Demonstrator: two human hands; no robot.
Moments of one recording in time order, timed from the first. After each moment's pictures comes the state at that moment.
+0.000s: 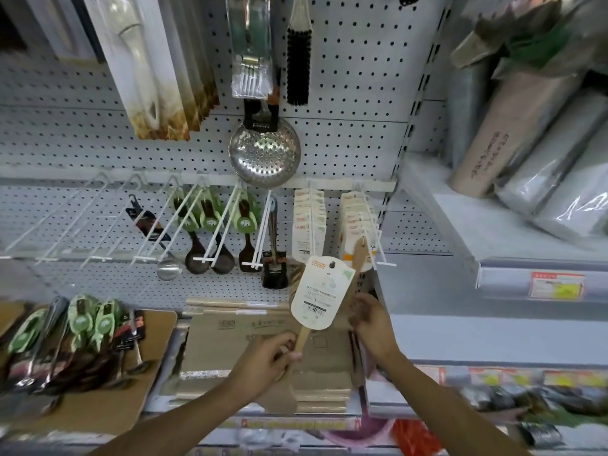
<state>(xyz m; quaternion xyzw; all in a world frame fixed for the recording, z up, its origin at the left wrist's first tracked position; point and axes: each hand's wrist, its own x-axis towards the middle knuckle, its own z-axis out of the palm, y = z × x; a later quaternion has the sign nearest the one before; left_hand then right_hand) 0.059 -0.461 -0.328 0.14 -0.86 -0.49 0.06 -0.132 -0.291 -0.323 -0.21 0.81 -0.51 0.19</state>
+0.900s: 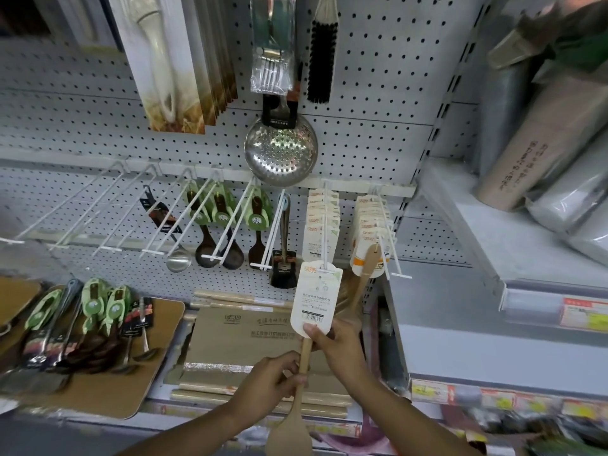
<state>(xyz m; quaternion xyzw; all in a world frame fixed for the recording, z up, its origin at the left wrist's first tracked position) 0.068 -0.447 -0.359 0.18 -0.82 -0.55 0.02 -0.072 -0.336 -0.316 -0.24 0.71 -0.60 0.30</state>
